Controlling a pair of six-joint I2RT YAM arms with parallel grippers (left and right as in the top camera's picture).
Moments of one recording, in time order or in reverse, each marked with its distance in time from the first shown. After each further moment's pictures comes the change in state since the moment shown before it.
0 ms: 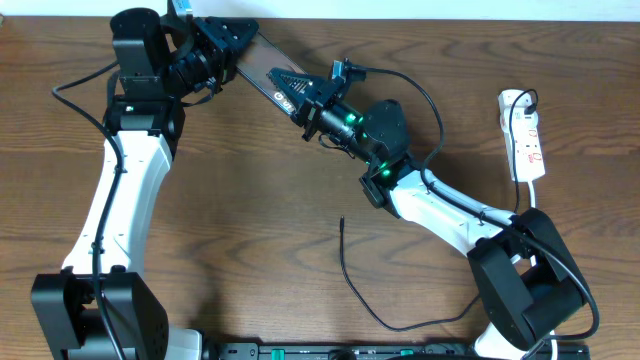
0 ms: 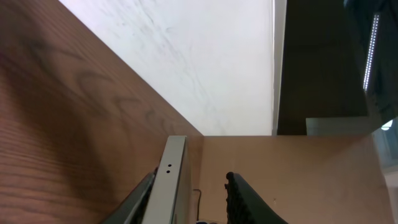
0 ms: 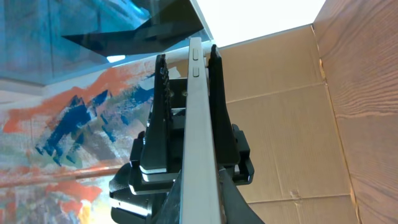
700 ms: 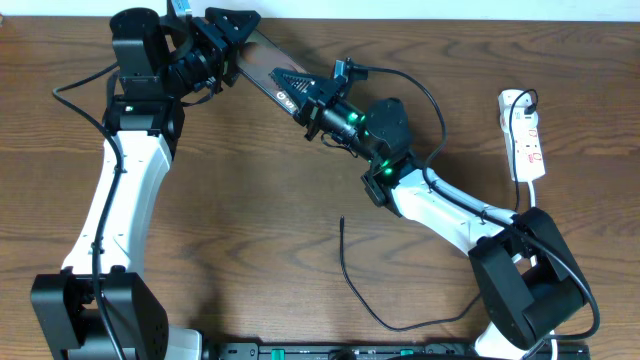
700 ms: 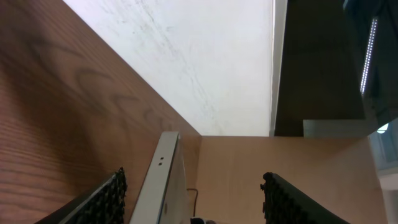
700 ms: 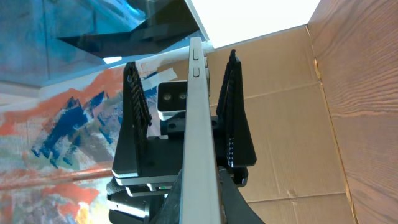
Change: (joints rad) left arm 0.002 0.000 0.000 -0.002 0.003 -0.027; right arm -0.008 0.000 0.000 -0.016 -0.016 0.000
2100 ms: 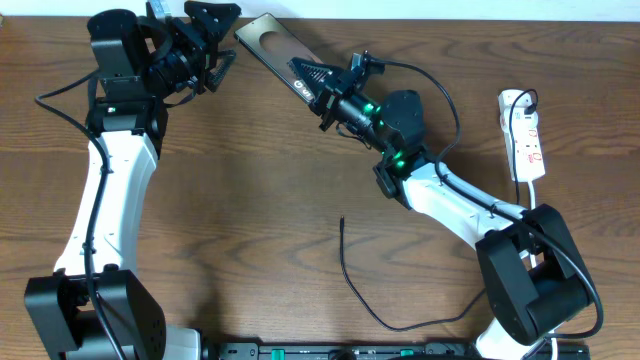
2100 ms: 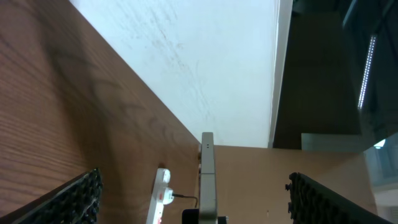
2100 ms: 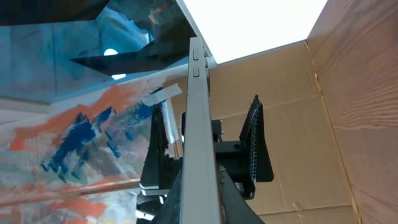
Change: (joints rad) left arm 0.069 0.000 0.002 -0.023 0.027 -0.012; right arm -0.067 0.000 0.000 -0.007 -0.019 0.030
